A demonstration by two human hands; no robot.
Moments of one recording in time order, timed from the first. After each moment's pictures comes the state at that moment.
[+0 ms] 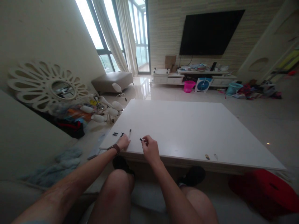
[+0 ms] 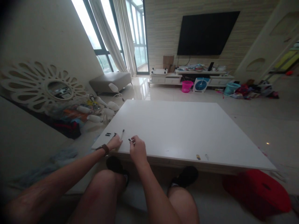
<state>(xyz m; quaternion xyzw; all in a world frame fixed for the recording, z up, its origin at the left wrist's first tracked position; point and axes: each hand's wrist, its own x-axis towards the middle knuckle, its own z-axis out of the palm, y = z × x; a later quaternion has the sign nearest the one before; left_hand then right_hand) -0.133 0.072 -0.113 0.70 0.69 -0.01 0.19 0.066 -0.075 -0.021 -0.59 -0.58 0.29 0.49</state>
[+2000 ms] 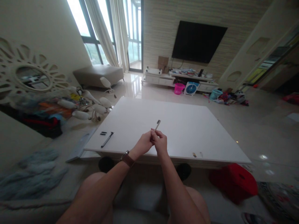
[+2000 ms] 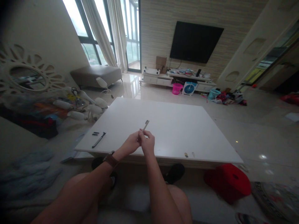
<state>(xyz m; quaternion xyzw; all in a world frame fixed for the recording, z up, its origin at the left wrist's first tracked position) 0.027 -0.036 0.010 0.78 0.36 0.31 0.40 0.127 -0.062 -0.013 -0.56 -0.36 0.36 0.66</state>
